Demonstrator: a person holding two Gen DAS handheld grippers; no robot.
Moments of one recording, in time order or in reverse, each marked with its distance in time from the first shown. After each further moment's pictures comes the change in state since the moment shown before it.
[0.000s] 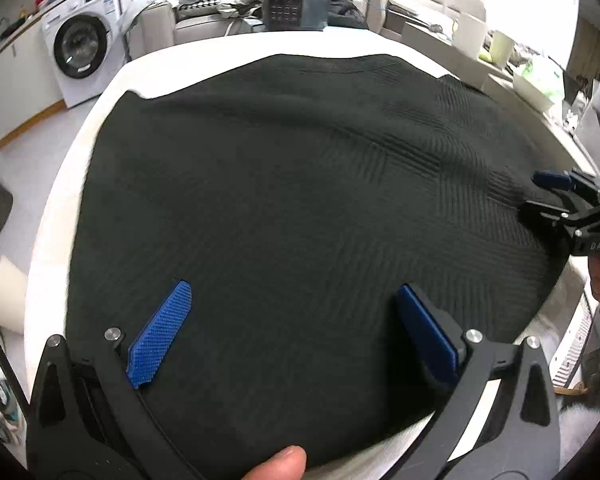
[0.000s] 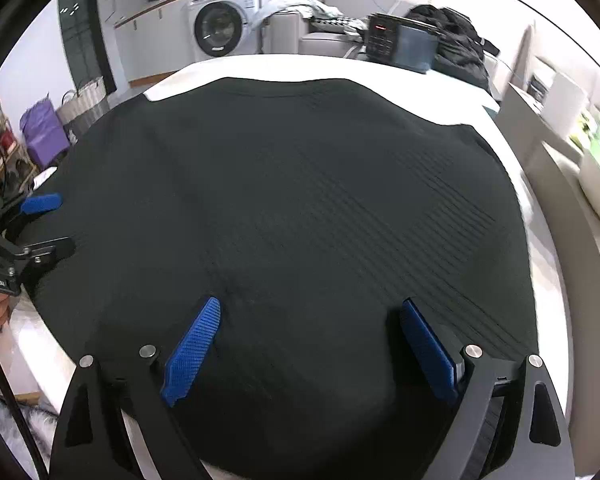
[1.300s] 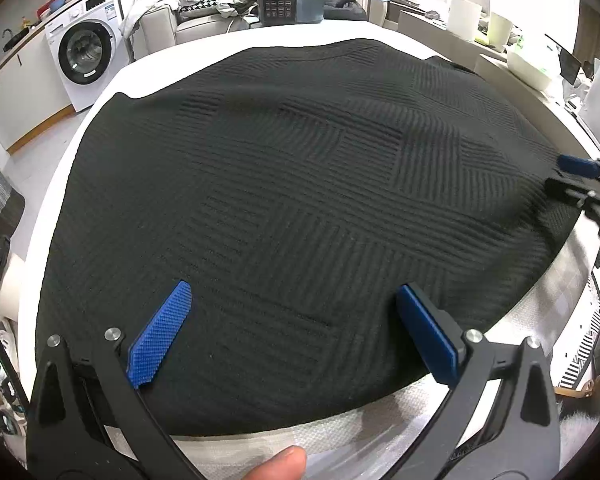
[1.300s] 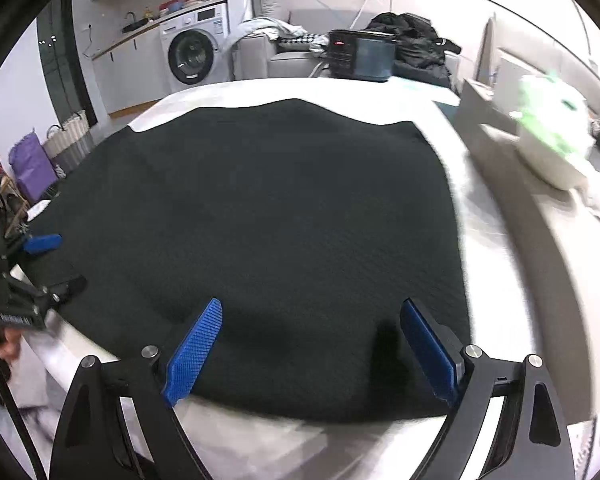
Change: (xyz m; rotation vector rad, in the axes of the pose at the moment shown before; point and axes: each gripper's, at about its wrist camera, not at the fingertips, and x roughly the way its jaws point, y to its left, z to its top) left arm 0.005 -0.045 -0.004 0.043 0.020 0.061; right arm -0.037 -0.003 -0.024 0.059 -0.055 -0.017
